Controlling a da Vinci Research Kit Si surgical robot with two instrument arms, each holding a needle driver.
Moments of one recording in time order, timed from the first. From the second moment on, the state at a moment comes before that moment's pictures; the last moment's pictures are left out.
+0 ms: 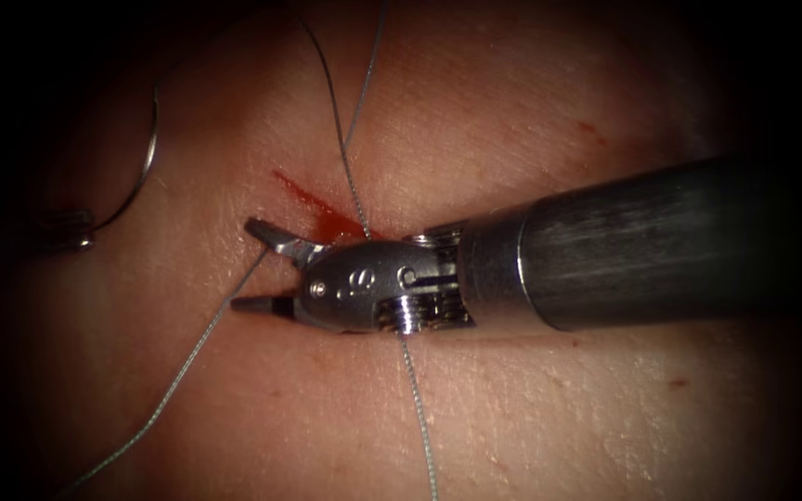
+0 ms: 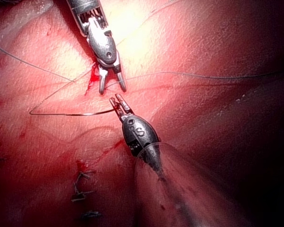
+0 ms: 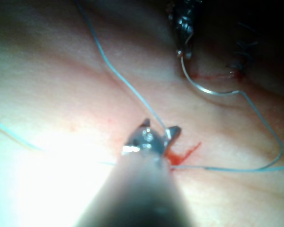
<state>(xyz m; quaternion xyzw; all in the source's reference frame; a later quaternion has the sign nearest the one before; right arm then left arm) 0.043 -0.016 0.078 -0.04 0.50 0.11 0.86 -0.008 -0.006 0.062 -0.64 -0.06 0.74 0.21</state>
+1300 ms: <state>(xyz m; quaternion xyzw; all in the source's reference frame) 0.048 -0.024 0.072 0.02 0.54 0.05 0.84 -0.008 -0.006 0.062 -0.64 -0.06 0.74 0.21</state>
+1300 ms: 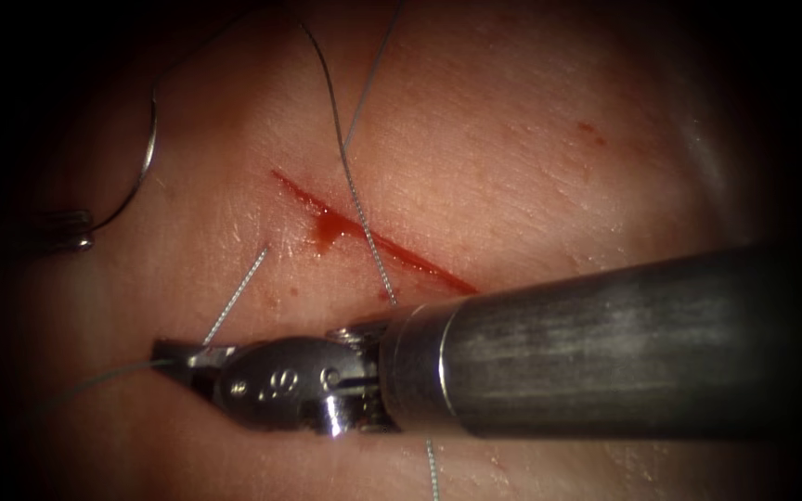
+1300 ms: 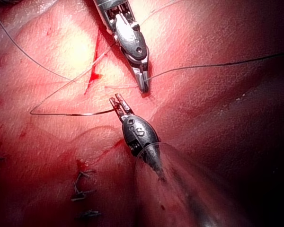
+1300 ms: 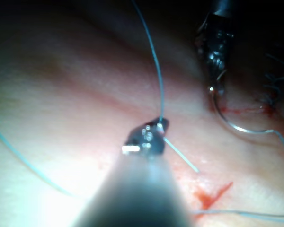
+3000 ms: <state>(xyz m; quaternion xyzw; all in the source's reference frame) 0.041 -0.024 0.071 -0.02 0.52 0.07 0.85 -0.008 -0.005 0.062 -0.64 -0.06 0.74 0.21</state>
